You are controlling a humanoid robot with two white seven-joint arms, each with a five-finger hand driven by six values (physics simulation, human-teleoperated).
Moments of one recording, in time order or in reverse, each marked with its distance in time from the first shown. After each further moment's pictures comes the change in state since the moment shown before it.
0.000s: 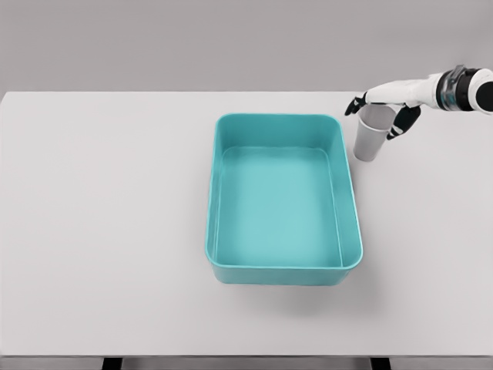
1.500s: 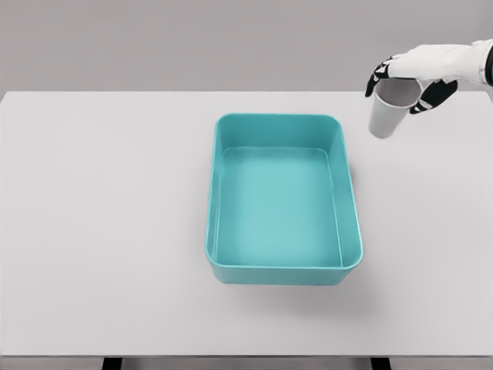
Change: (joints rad) left arm 0.000 0.000 0.000 0.000 0.000 0.000 0.000; right arm -0.103 -0.223 -0.006 -0.336 -0.018 -0.007 0.000
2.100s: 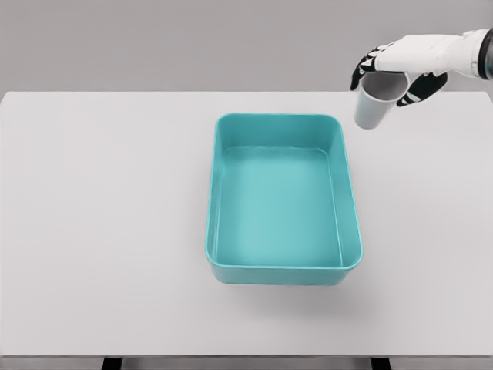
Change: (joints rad) left arm 0.000 0.000 0.000 0.000 0.000 0.000 0.000; right arm -0.023 0.008 -0.010 -0.060 -0.009 0.000 0.000
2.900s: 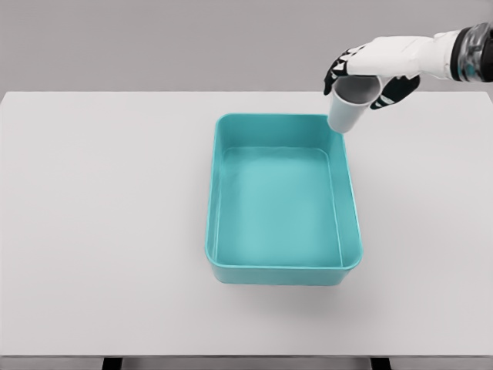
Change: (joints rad) left arm 0.000 0.000 0.000 0.000 0.000 0.000 0.000; right arm 0.000 0.048 -0.007 -0.051 -0.014 0.007 0.000
